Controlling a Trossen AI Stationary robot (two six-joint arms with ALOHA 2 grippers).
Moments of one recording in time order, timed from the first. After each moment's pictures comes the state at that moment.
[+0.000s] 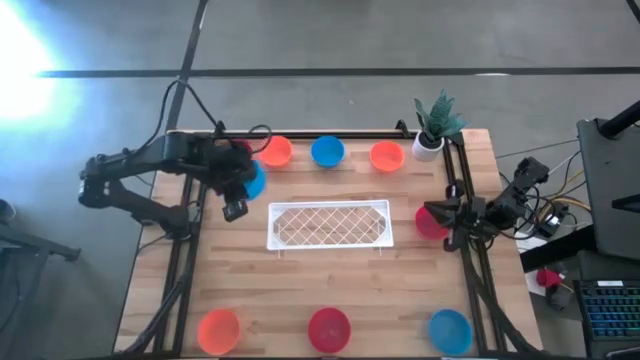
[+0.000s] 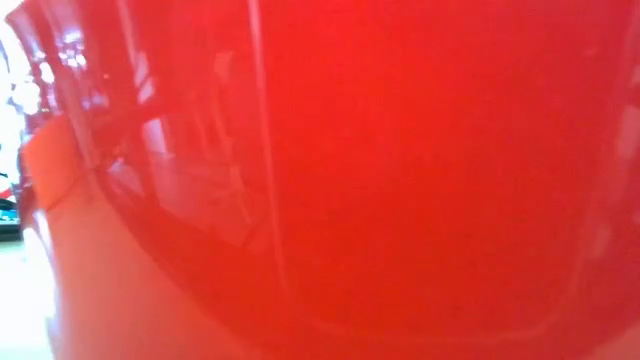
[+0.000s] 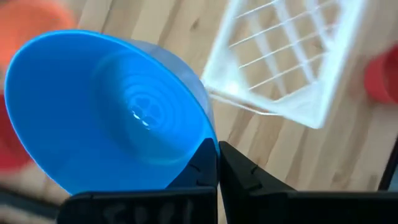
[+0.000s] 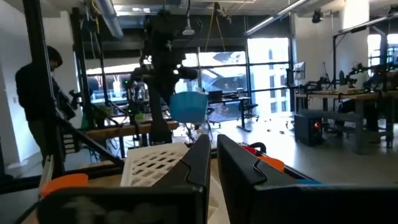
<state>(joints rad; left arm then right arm) 0.11 1.22 1.50 -1.42 0.01 -0.22 0.75 0.03 0.01 0.45 0.95 -0.24</state>
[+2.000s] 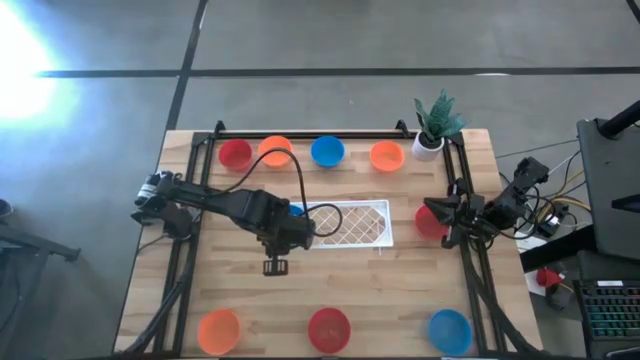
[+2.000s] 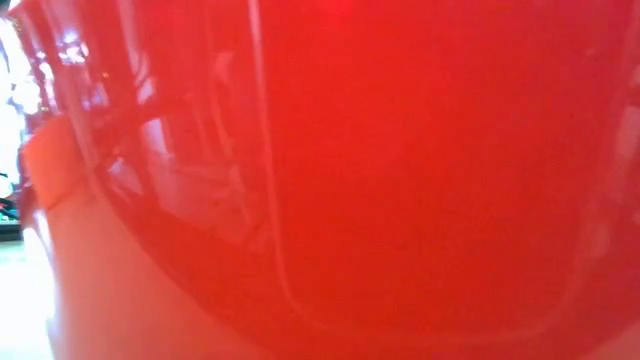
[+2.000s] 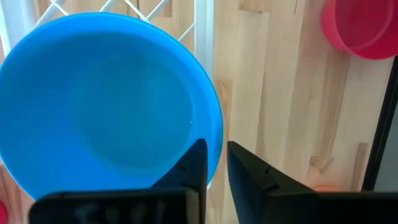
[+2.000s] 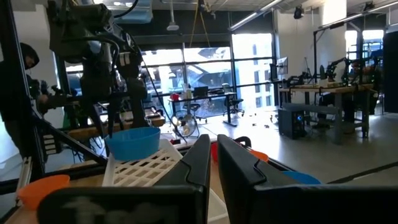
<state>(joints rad) -0.25 1.74 1.81 -1.44 -0.01 -0.30 0.75 0.03 0.01 0.45 1.02 -0.24</state>
